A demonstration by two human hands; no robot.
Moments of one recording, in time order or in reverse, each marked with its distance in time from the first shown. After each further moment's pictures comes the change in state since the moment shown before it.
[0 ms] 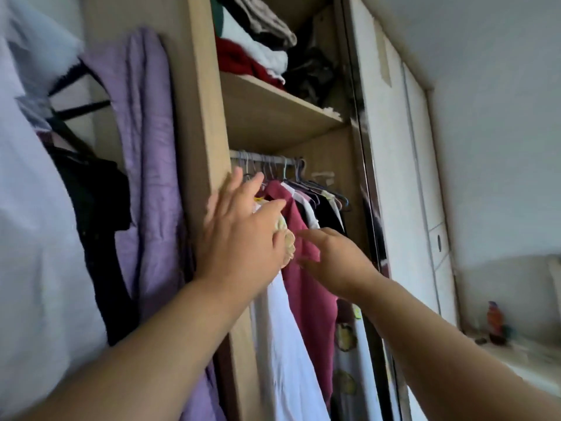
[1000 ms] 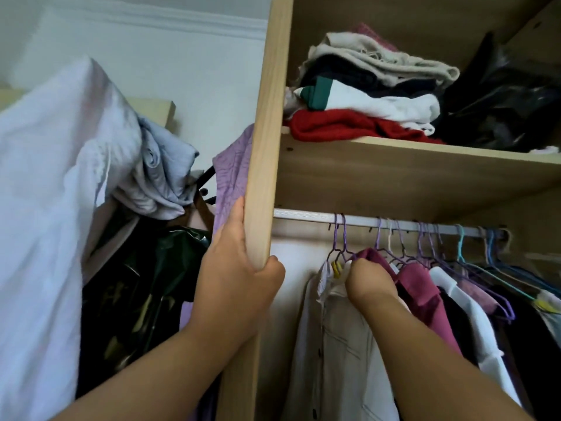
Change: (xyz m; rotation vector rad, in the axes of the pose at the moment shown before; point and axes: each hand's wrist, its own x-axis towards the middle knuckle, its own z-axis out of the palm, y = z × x) left_hand 0.066 -0.018 0.011 0.163 0.366 -0.525; right_hand 0.255 -0.006 0.107 0.210 -0.148 -0.079
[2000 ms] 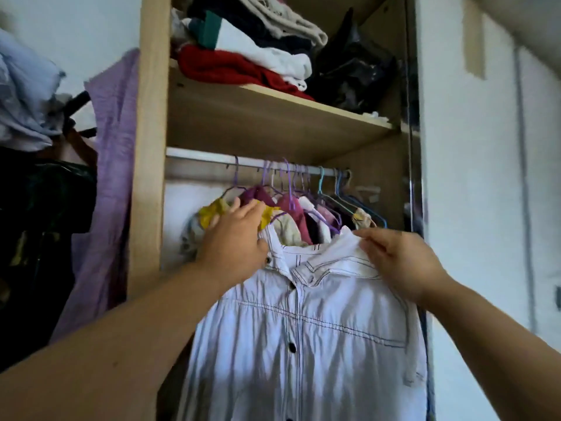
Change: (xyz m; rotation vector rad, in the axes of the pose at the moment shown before) left_hand -0.059 0.041 0.077 0.210 -0.632 0.265; right_hand -0.225 0.131 -0.171 -0.093 0.196 -0.174
